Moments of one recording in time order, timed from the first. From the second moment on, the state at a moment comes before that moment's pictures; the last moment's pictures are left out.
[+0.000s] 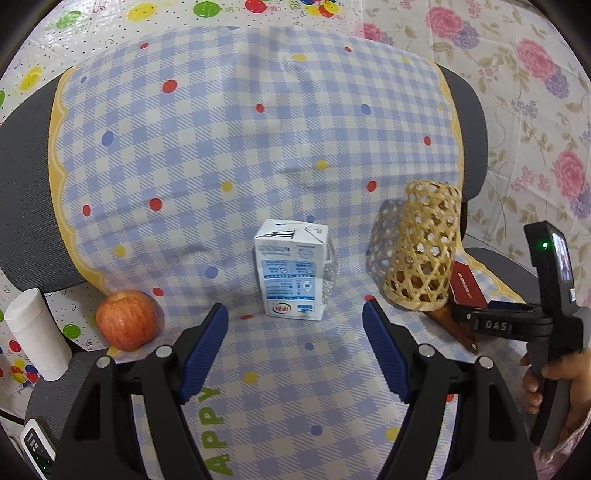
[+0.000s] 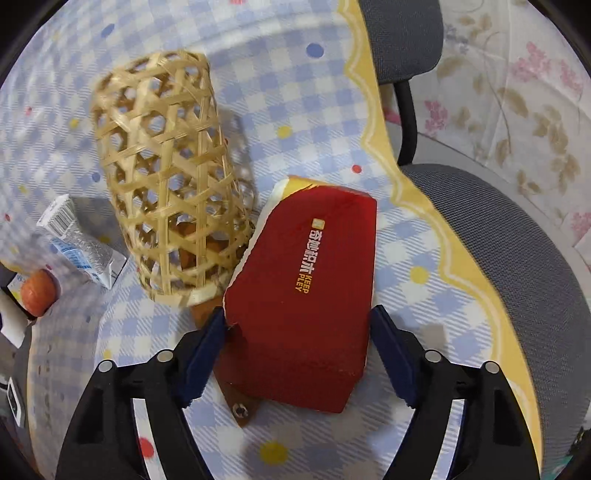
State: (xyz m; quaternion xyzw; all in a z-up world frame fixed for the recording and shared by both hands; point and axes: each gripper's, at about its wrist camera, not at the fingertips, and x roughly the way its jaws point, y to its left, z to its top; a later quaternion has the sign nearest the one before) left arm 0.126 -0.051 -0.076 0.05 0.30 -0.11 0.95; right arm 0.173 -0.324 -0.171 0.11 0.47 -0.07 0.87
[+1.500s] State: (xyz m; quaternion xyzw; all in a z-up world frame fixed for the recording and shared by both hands) left arm 0.224 -0.193 -0.079 0.08 0.32 -0.22 0.92; right arm 0.106 -0.364 -0.093 0.03 0.35 -0.10 0.93
